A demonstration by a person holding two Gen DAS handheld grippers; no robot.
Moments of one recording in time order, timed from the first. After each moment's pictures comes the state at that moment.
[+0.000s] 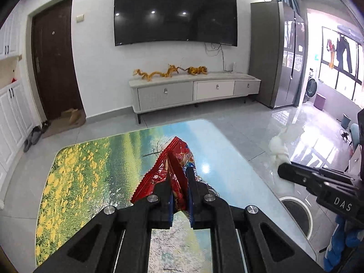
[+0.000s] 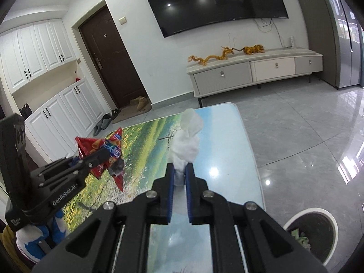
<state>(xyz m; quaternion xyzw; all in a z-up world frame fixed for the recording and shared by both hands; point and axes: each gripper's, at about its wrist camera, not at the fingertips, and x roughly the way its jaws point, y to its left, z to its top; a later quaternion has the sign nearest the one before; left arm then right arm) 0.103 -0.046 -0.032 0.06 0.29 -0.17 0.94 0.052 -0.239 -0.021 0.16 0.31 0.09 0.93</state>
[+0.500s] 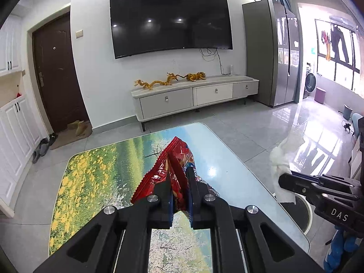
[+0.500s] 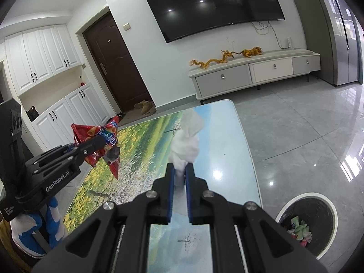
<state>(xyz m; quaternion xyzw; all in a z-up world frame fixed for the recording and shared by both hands) 0.036 -0.057 -0.006 0.10 0.27 -0.16 0.95 -0.010 -0.250 -0.017 0.17 0.30 0.10 0.94</state>
